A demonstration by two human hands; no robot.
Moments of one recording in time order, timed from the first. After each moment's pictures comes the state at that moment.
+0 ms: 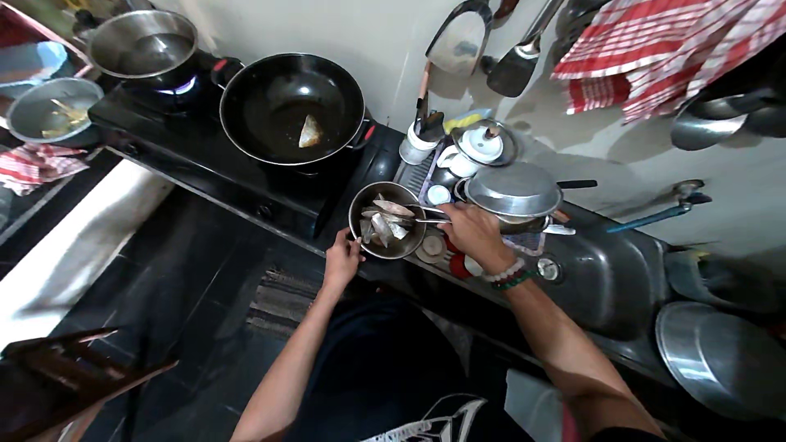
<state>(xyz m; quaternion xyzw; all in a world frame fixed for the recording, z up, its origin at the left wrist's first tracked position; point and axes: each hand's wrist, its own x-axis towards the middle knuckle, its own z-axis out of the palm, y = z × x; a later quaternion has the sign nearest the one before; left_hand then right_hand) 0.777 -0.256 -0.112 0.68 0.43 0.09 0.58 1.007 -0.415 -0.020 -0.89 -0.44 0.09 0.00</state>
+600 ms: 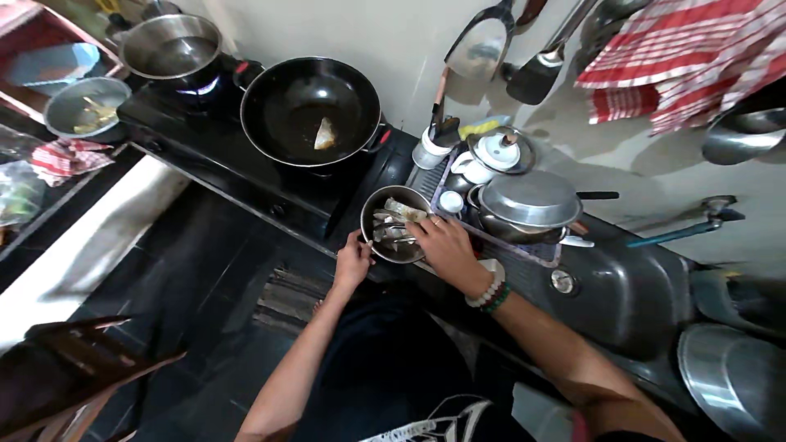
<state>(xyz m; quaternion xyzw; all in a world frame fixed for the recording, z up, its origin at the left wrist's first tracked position) 0.778 -0.253 -0.113 0.70 0.42 0.08 0.58 0.947 -0.383 -0.027 -0.78 -0.62 0.00 -0.02</state>
